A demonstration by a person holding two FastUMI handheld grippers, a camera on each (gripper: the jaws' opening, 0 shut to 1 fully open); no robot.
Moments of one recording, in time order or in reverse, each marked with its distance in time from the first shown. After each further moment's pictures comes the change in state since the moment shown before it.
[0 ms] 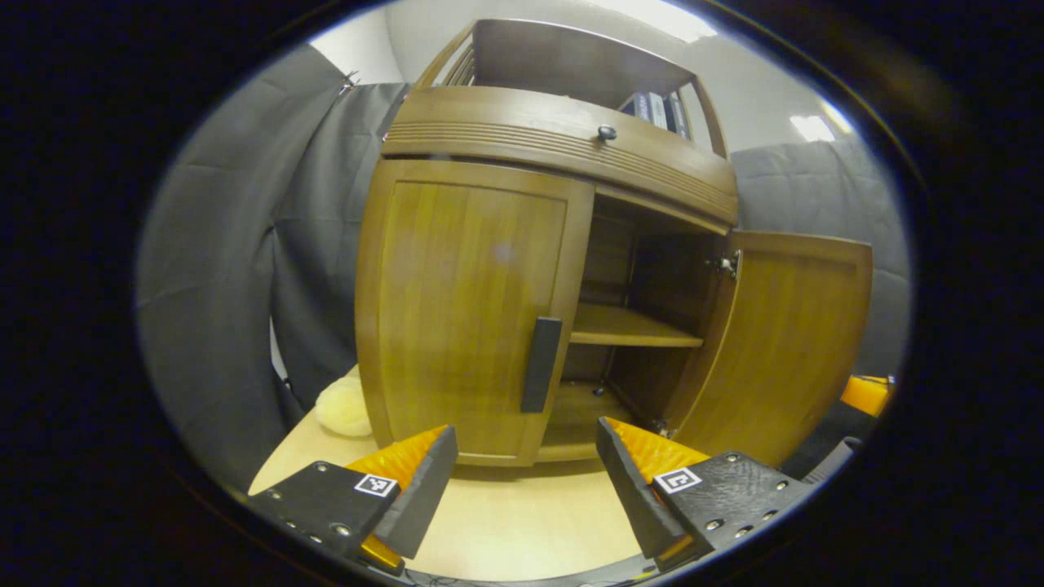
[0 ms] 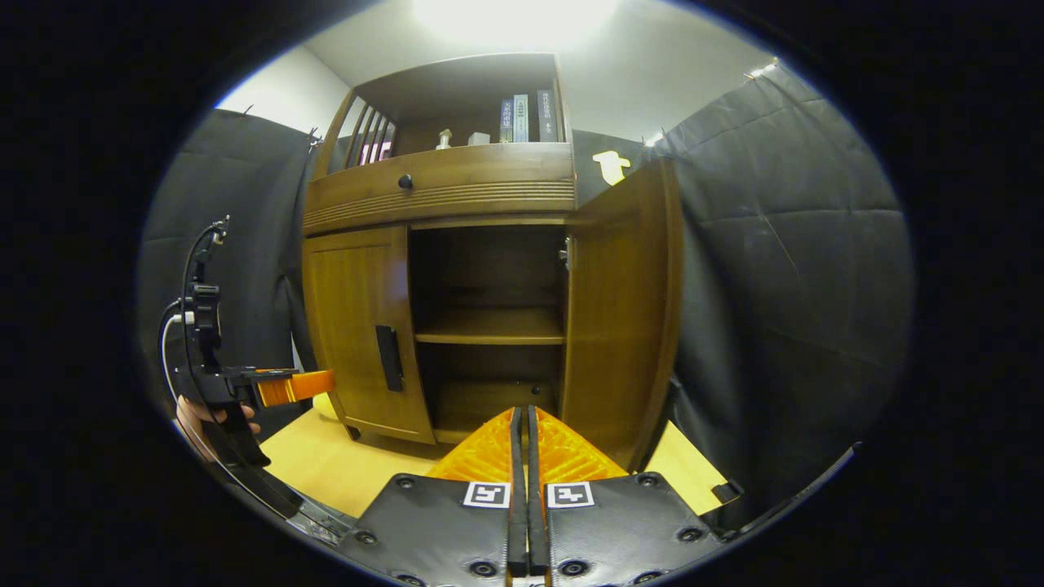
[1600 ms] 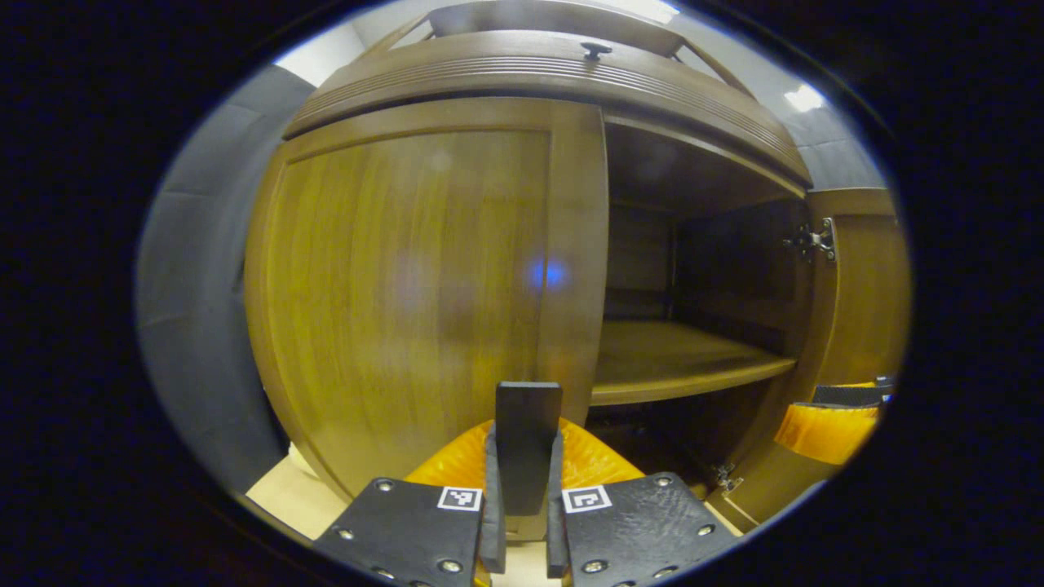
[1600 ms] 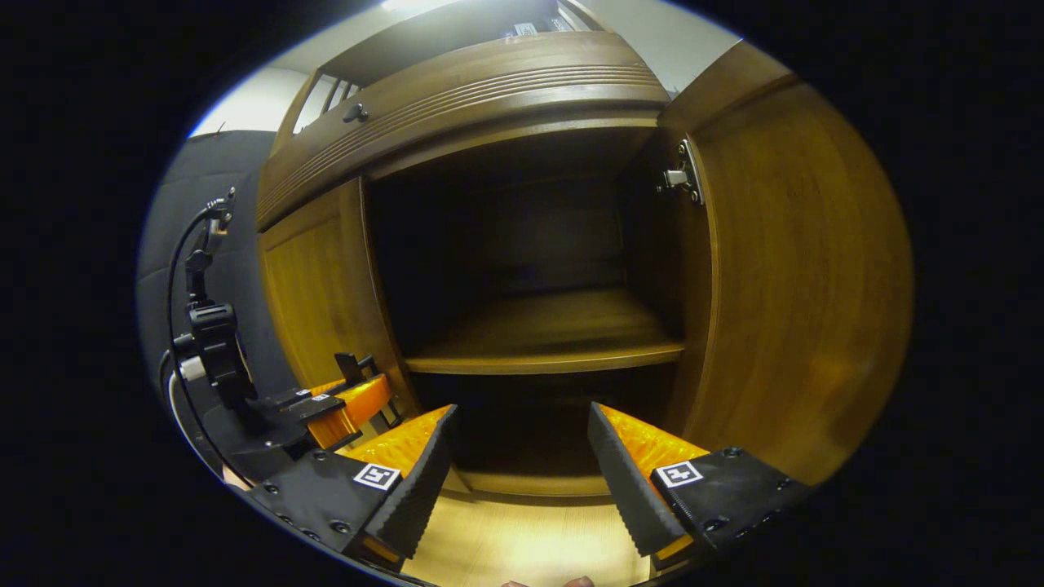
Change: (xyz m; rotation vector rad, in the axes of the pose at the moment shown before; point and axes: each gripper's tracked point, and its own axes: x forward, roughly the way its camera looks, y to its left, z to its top) left arm 0.140 0.007 0.001 0.095 -0.051 0.112; right arm 0.121 0.047 -0.015 0.101 0.123 0.212
